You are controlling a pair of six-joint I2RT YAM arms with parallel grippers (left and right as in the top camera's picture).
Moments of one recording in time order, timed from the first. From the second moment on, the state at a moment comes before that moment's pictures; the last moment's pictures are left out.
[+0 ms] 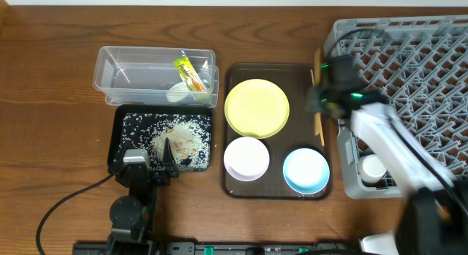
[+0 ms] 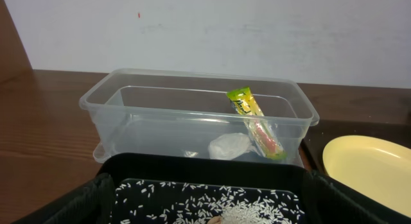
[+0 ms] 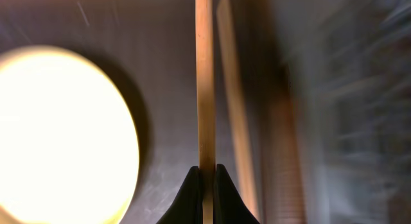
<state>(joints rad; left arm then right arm) -0.12 0.01 0.02 -0.11 -0.14 -0.08 0.22 1.59 1.11 -0.52 0.04 0.31</state>
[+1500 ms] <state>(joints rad) -0.12 0.01 0.02 -0.11 -0.14 -0.08 0.33 1.69 1.11 -0.51 0.15 0.13</state>
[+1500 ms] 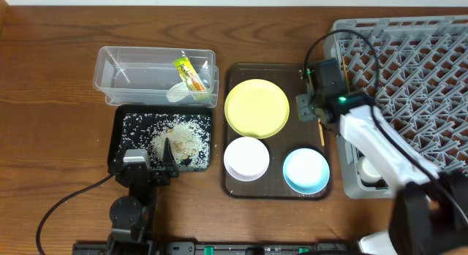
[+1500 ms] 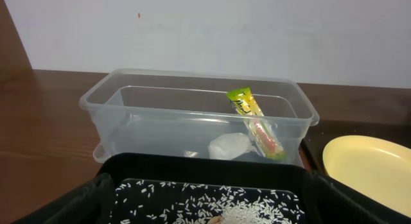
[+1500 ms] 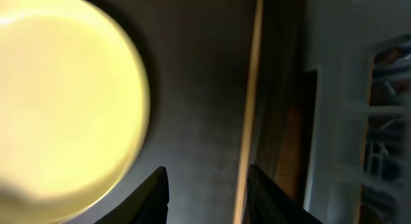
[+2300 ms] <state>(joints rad) -0.12 0.01 0.02 -0.11 -0.14 -0.08 0.29 1.90 1.12 -0.47 0.15 0.16</state>
